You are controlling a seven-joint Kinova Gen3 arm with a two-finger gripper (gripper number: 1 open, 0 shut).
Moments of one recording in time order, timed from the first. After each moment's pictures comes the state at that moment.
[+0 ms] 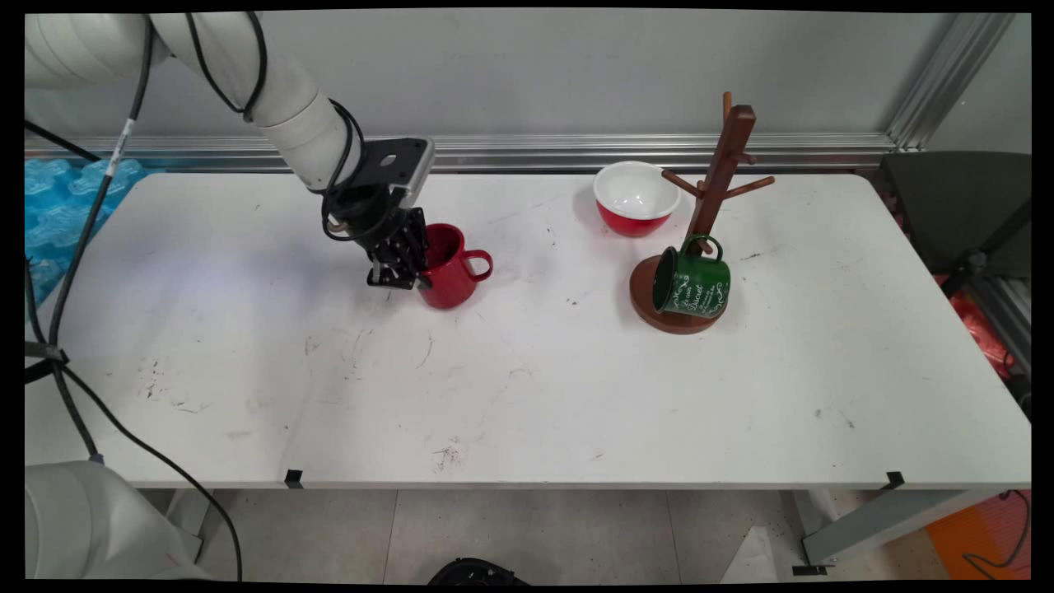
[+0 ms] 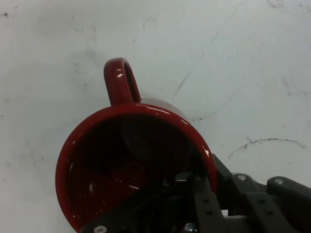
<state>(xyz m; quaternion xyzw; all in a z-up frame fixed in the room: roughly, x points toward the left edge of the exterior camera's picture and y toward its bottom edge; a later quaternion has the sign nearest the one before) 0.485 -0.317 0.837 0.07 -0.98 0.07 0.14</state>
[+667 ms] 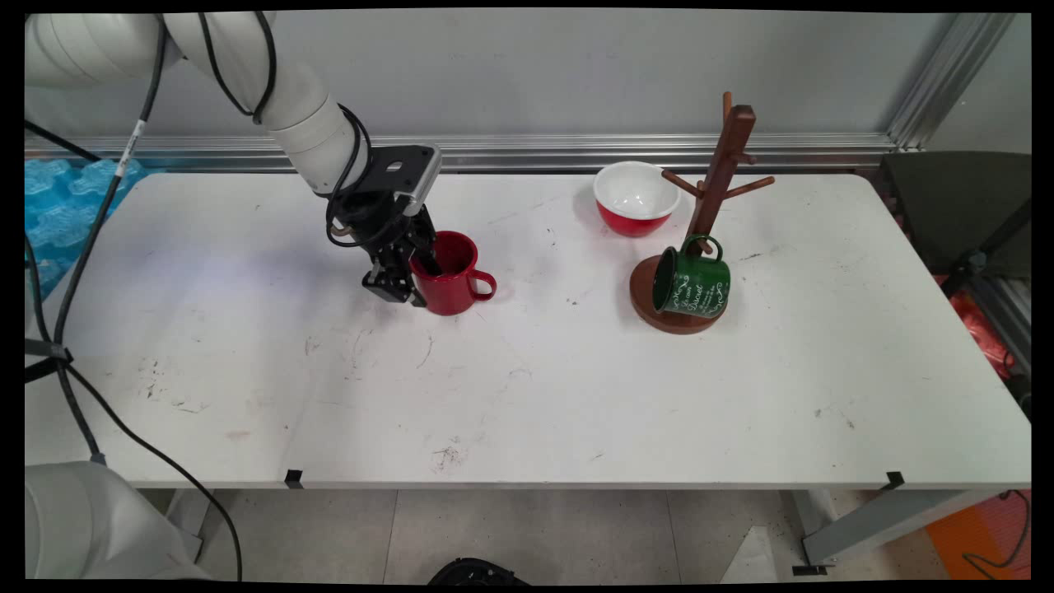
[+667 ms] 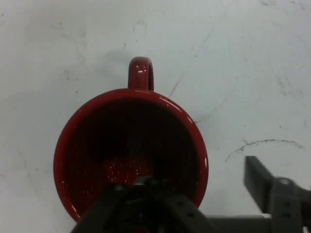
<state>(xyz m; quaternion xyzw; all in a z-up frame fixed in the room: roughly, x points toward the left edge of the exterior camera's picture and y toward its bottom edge) 0.477 -0.319 0.834 0.05 -0.99 0.07 0.13</state>
